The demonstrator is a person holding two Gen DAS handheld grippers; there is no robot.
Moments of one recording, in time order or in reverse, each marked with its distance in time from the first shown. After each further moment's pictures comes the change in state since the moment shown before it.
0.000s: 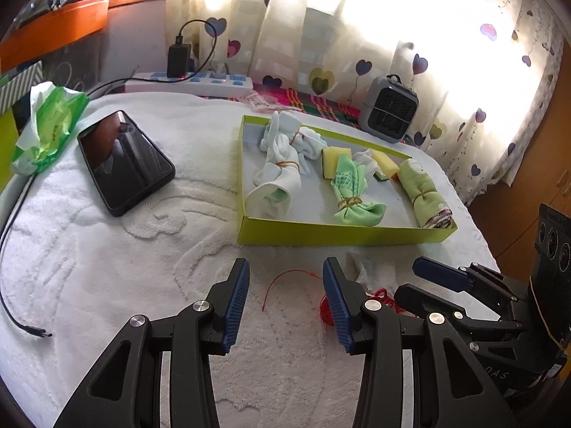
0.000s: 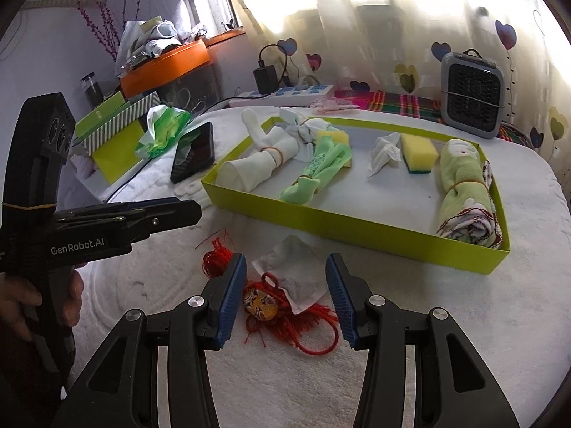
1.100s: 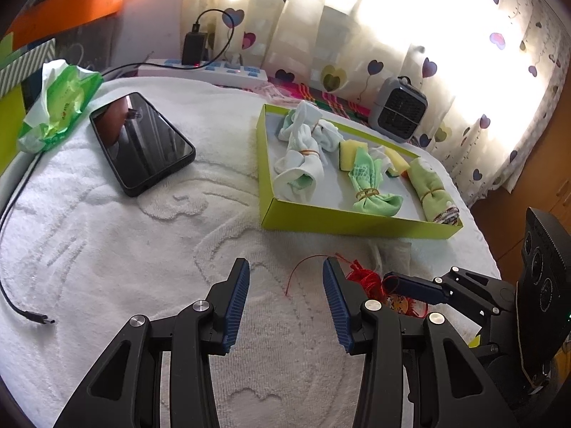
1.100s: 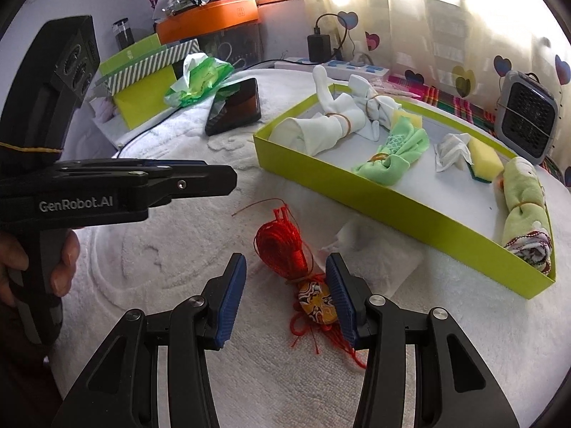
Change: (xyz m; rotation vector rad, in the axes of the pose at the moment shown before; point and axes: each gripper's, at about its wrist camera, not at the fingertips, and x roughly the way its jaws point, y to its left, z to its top) left arm -0.002 0.021 -0.009 -0.038 0.010 -0.008; right arm 0.033 0.042 -0.007 -0.206 0.116 0.016
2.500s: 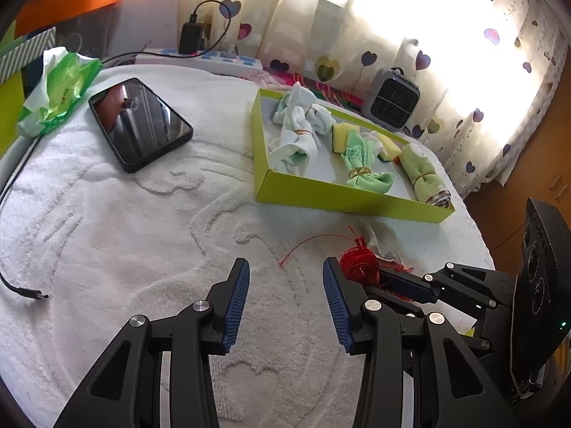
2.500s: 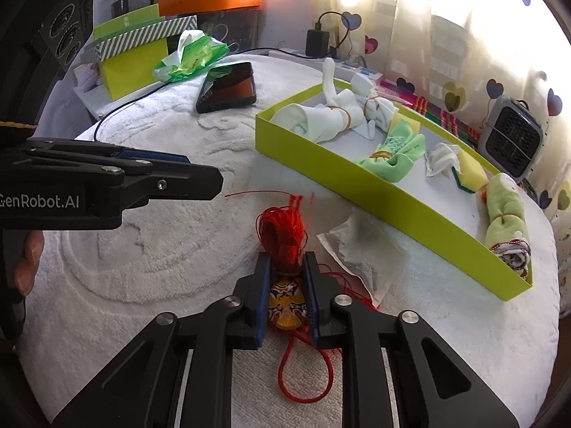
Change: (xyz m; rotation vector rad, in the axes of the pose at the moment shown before) left arm -0.005 0.001 -0.015 -0.002 0.031 -0.033; right arm 0.001 0.019 -0.007 -0.054 0.019 -0.119
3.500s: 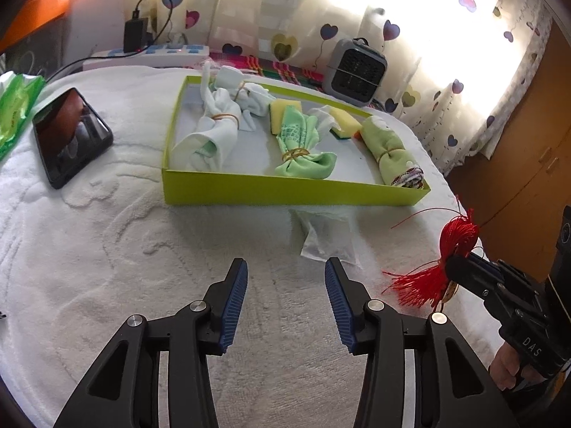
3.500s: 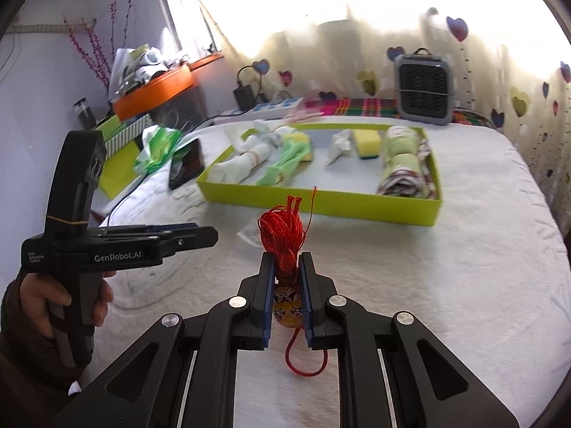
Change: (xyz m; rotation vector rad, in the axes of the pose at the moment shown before) left arm 0.032 -0.054 0.006 0.092 0.070 -0.056; right arm -0.083 -0.081 -0.044 0.367 -0.192 0.029
